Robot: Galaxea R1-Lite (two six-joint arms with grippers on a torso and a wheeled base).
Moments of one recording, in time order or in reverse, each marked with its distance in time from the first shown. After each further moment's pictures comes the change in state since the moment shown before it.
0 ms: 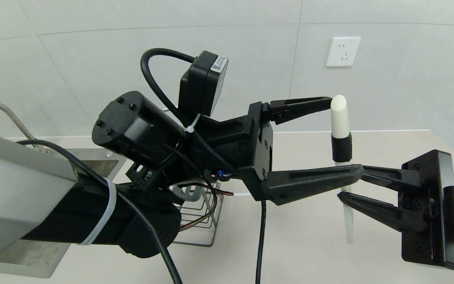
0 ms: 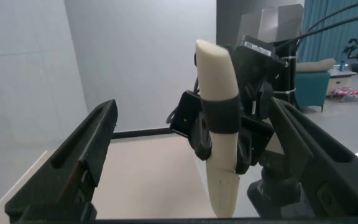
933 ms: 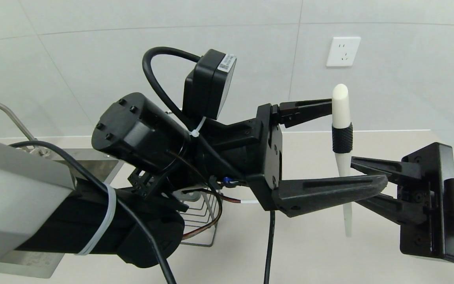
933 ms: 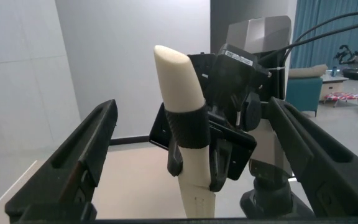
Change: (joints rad) left arm -0.043 -0.008 0.007 0.000 0.019 0.000; right arm 0.000 0.005 -0.027 0.000 -0.001 0.000
